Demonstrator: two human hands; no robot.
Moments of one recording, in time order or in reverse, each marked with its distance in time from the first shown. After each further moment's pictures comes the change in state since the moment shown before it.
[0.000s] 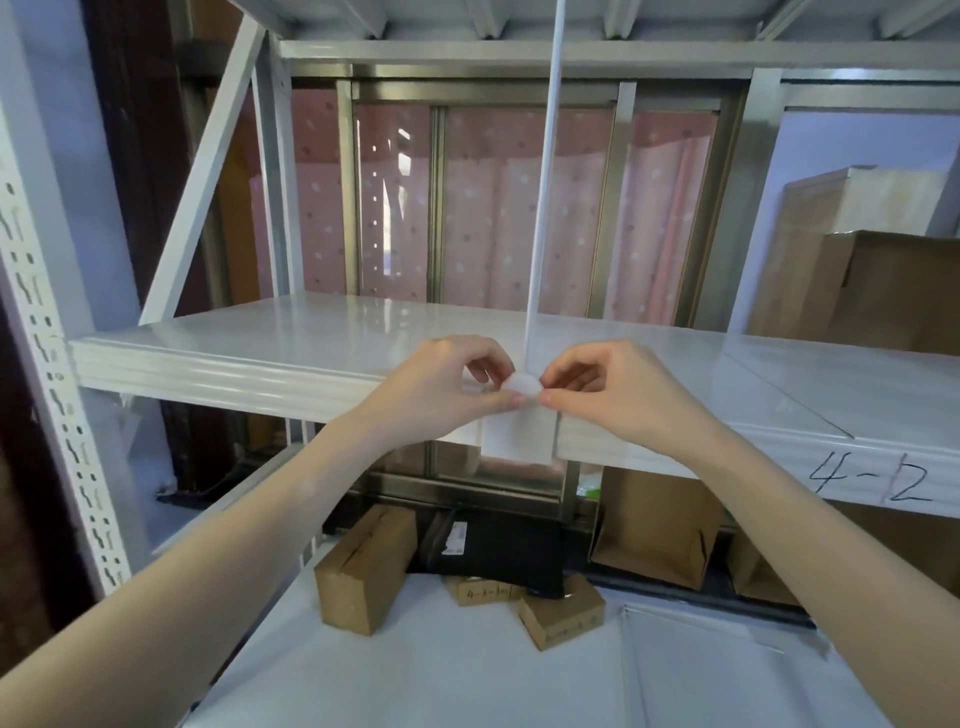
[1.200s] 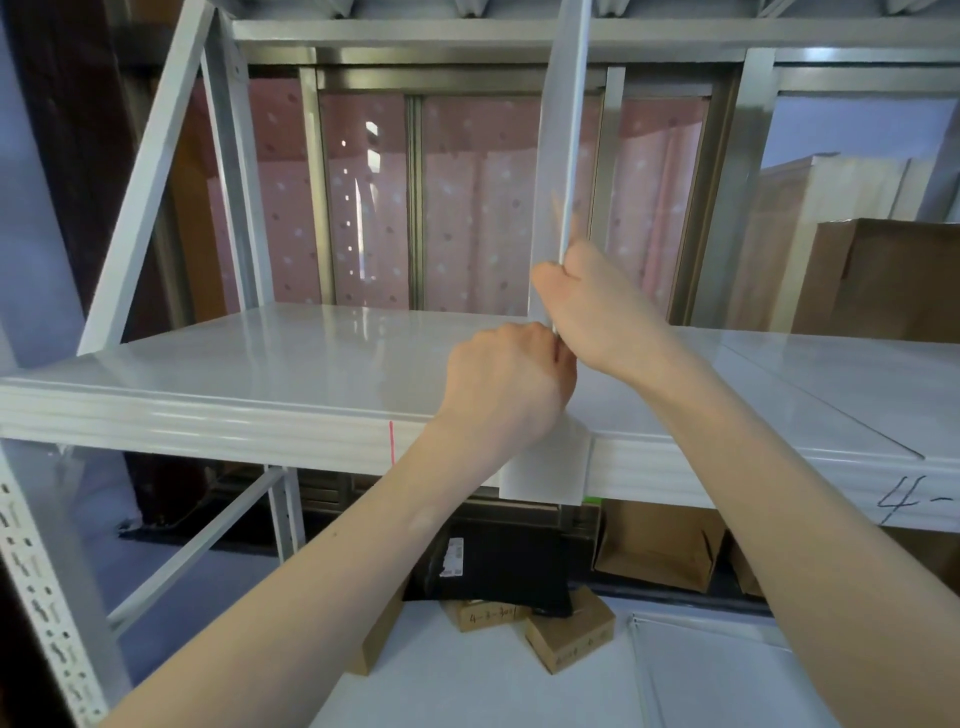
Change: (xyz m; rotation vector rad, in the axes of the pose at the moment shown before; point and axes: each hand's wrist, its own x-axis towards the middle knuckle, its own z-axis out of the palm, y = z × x) left_hand 0.046 0.014 0.031 0.432 0.266 0.070; right_hand 0.065 -0.061 0.004 -0.101 0.209 0.108
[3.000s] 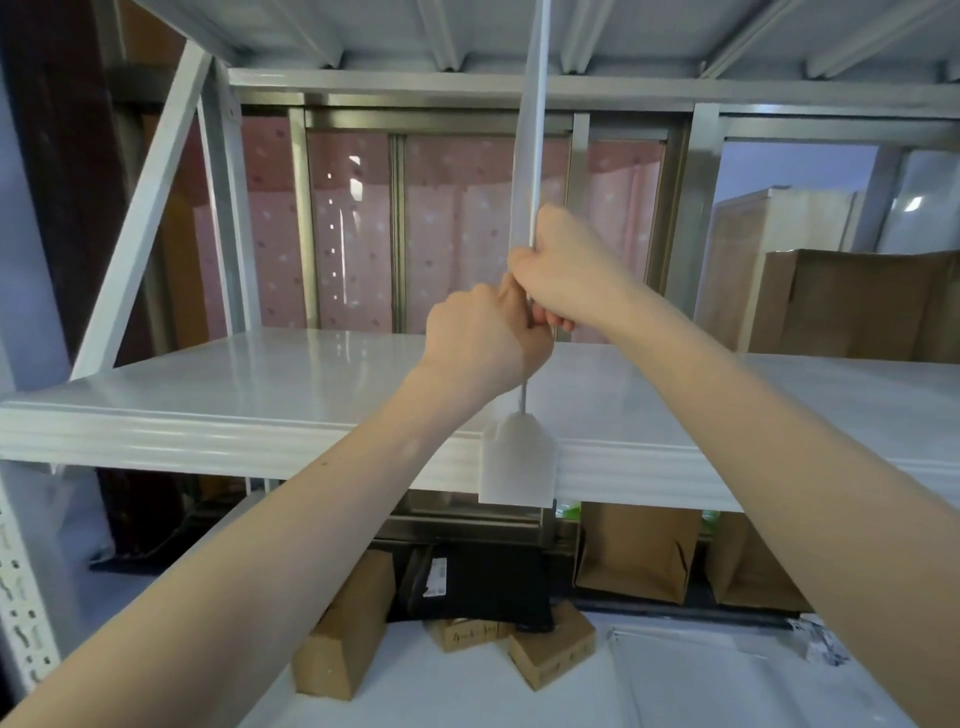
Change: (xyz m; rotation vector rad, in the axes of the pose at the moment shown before) left_hand 0.036 0.010 -0.035 -0.043 -0.008 -0.174; right_hand 0.022 -0.016 -0.026 -0.088 0.006 -0.036
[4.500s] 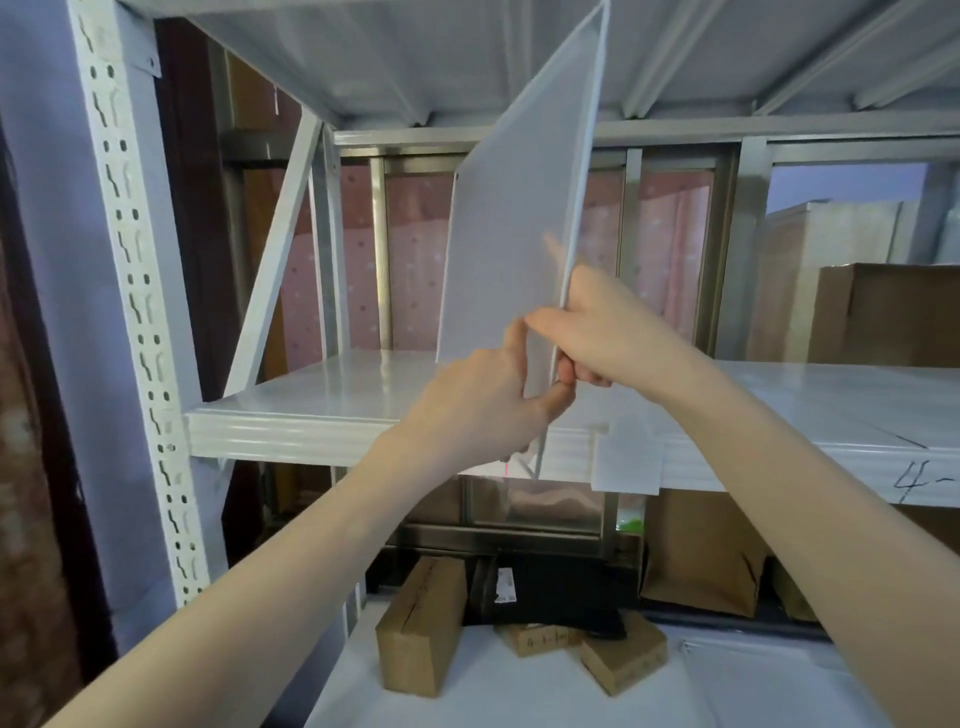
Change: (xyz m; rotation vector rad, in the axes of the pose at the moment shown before) left_hand -0.077 -0.073 -0.090 -0.040 -0.291 0.091; right_hand -0.061 -0.083 0.030 0.124 -0.085 0.009
